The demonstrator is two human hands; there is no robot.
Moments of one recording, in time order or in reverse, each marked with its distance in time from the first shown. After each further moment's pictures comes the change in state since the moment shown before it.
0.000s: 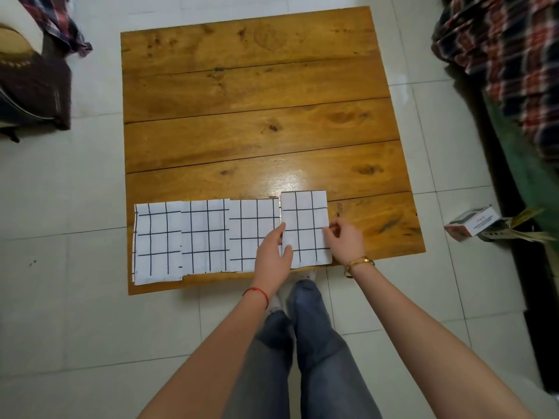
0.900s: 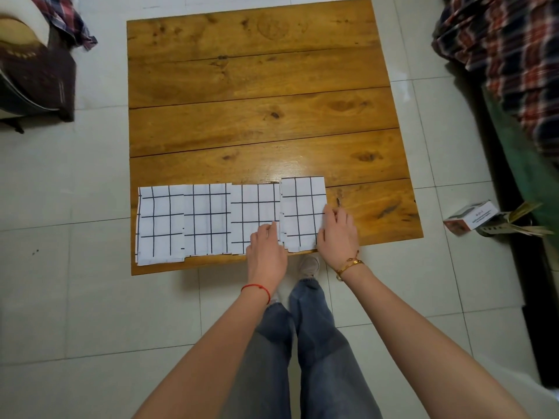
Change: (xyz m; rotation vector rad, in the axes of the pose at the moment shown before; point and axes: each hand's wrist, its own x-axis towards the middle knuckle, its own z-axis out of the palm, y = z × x) left_hand -0.025 -0.019 0.004 0.560 0.077 0.024; right_hand -0.039 0.004 0.019 -0.523 0.139 -0.282
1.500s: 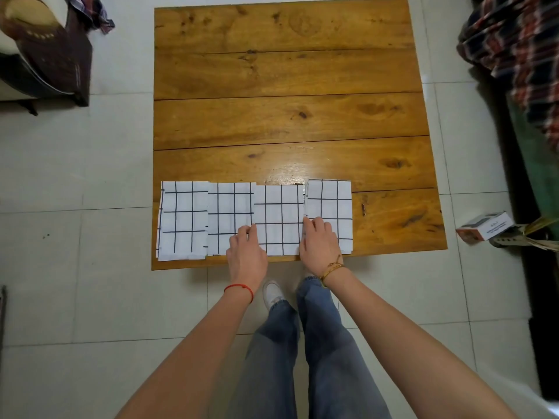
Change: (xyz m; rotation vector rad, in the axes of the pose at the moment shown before) left_hand 0.011 -0.074 -0.029 0.089 0.021 -0.145; right_hand 0.002 -0.077 0.022 -0.045 -0.203 -0.131
